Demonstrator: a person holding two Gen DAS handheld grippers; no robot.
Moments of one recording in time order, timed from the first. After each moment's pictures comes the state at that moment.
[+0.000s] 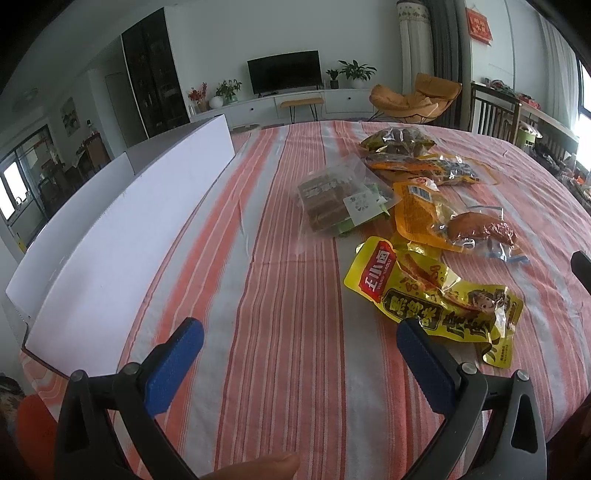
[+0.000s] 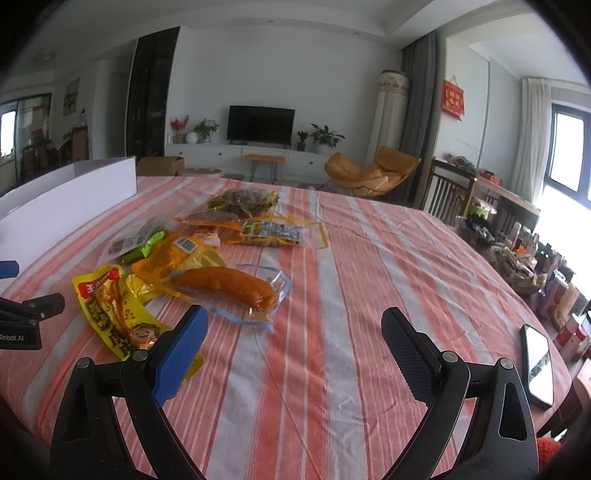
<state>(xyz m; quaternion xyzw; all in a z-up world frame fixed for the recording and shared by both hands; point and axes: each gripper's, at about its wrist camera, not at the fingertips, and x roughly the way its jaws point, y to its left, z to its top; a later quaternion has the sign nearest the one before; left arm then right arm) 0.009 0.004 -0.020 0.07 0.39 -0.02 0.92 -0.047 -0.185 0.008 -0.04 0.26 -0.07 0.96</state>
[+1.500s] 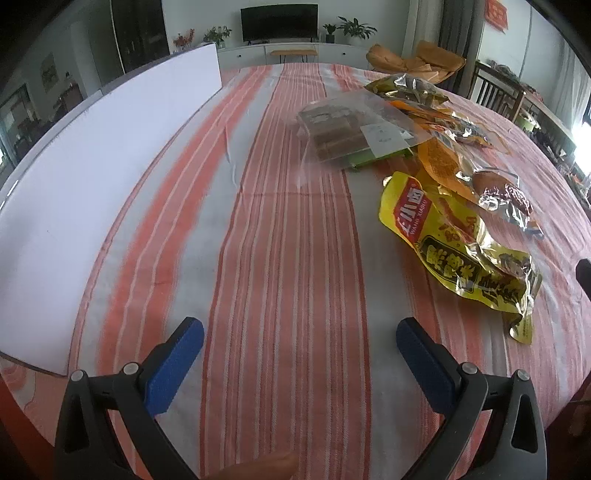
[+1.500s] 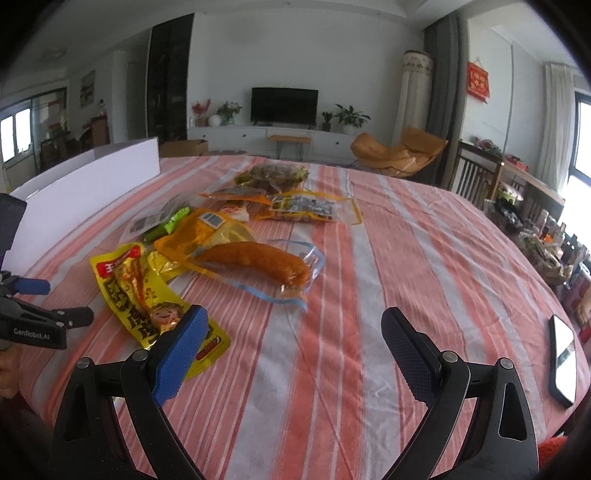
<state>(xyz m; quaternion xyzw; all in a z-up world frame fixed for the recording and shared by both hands) 0.033 0.027 -0.064 0.03 0.48 -0.06 0.87 -0.039 -0.179 -0.007 -0.02 0.30 -0.01 0.95</state>
